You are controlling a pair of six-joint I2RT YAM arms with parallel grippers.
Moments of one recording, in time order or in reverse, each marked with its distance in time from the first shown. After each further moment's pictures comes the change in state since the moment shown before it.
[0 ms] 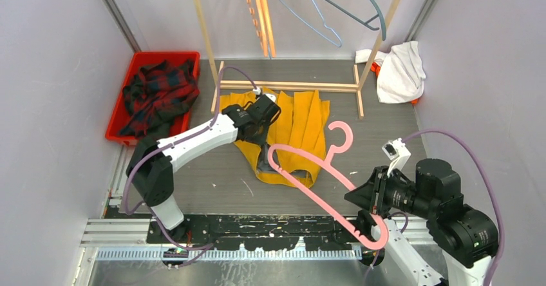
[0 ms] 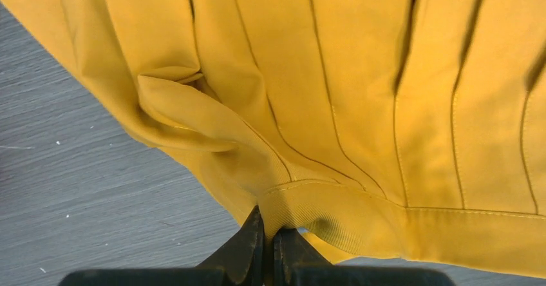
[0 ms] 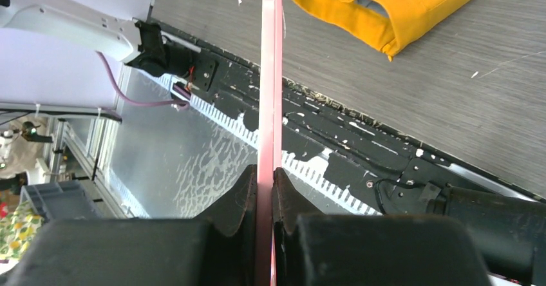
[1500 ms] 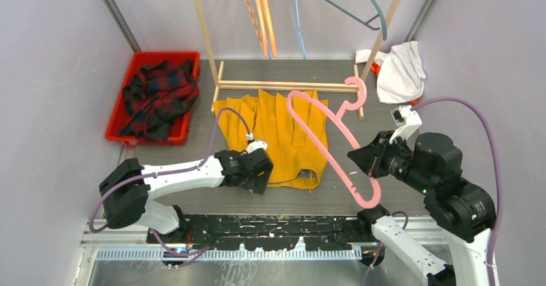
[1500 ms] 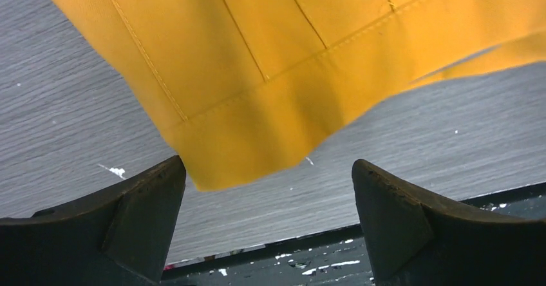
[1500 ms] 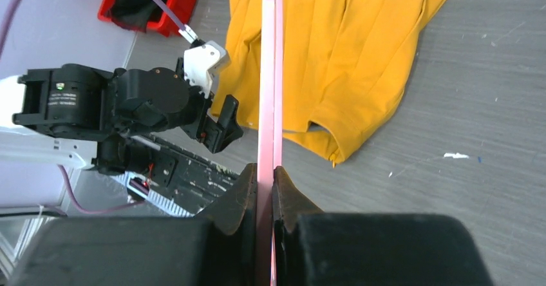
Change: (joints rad) left arm -0.214 -0.259 -0.501 0.099 -0.003 -0.192; right arm 0.080 0.174 0.090 0.270 0.321 -0.004
